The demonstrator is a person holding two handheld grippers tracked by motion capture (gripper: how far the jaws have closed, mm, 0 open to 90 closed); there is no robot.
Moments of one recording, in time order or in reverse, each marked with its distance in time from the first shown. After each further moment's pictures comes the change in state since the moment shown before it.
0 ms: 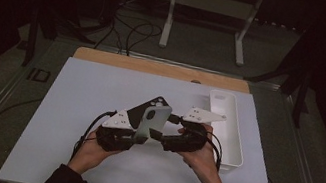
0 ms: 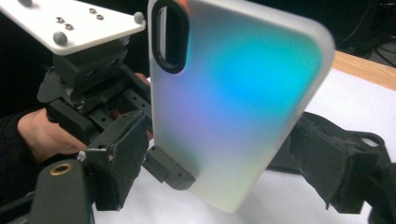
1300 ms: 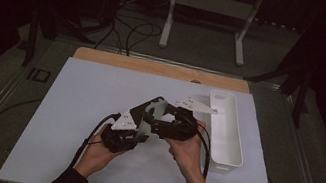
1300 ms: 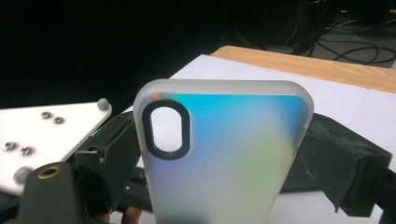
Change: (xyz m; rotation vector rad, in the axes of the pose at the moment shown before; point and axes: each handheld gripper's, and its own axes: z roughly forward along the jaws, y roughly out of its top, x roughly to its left) left arm -0.006 -0.002 0.018 0.040 0.111 -0.047; right arm 0.007 0.019 0.027 -0.075 -0.199 0.180
